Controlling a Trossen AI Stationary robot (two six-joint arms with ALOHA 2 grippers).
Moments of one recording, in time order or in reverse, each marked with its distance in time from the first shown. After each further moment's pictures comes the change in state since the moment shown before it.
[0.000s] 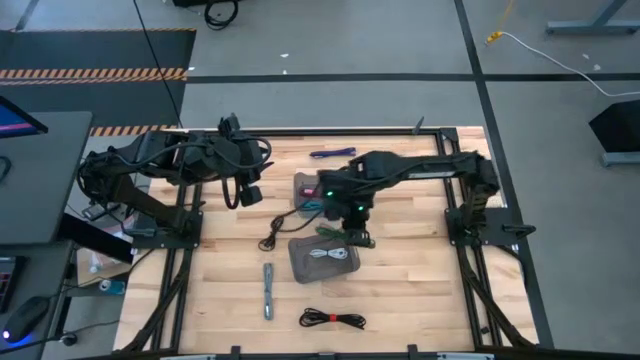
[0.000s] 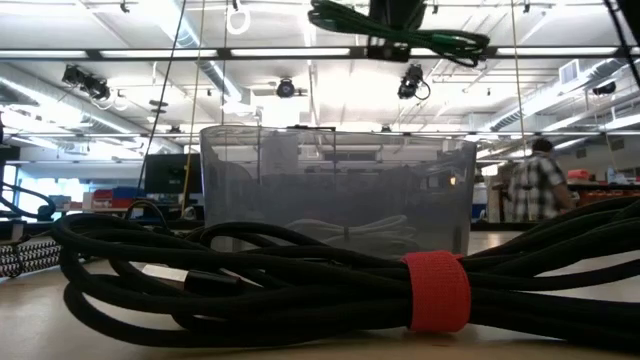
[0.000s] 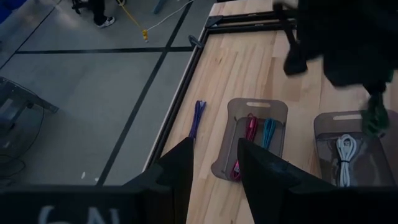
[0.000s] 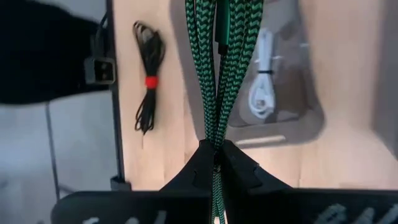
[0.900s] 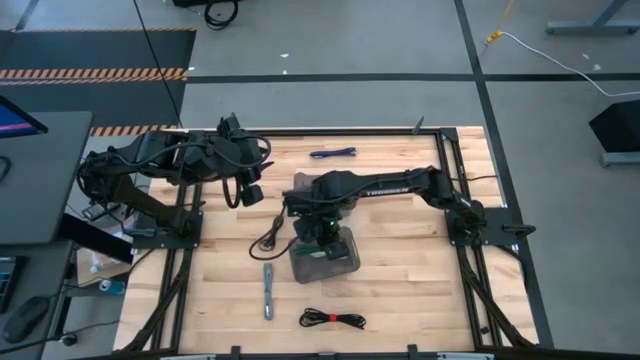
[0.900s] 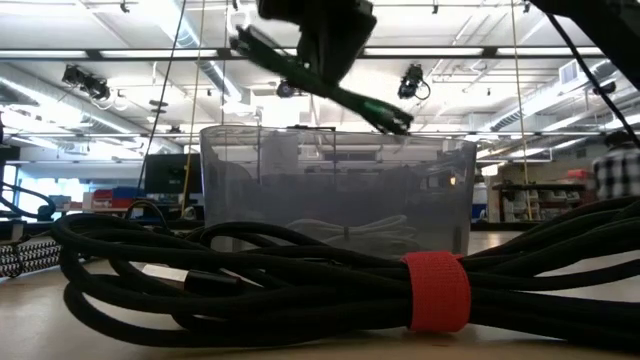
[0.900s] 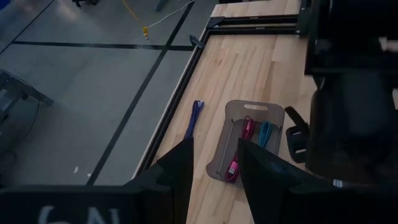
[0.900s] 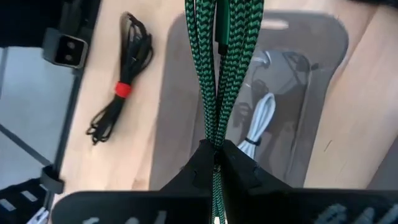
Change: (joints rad) left arm 0.000 0.000 0.000 0.000 0.000 -0.053; right arm 0.034 0.355 0.326 -0.042 0.020 -0.366
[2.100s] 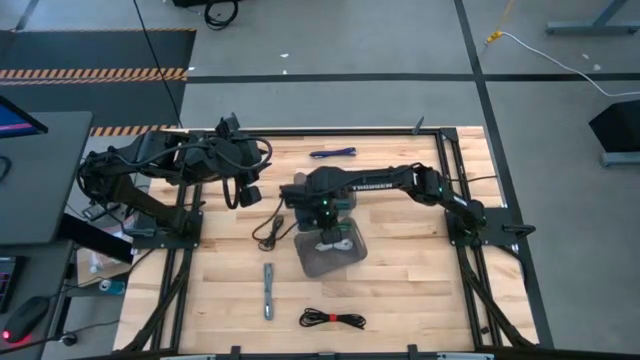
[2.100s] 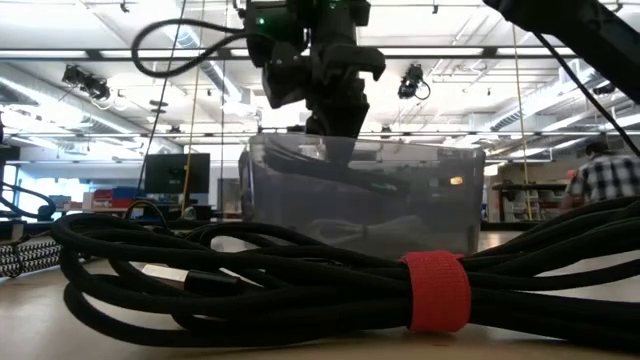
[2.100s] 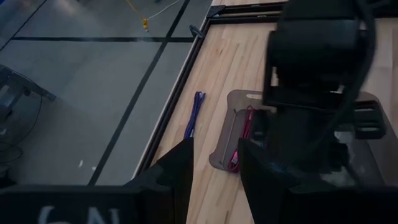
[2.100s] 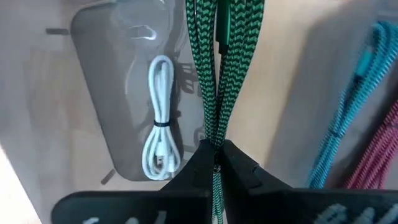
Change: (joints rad) left arm 0.000 0.000 0.000 -0.044 0.000 0.000; right arm -0.086 0.094 -0.027 -0.053 0.265 0.052
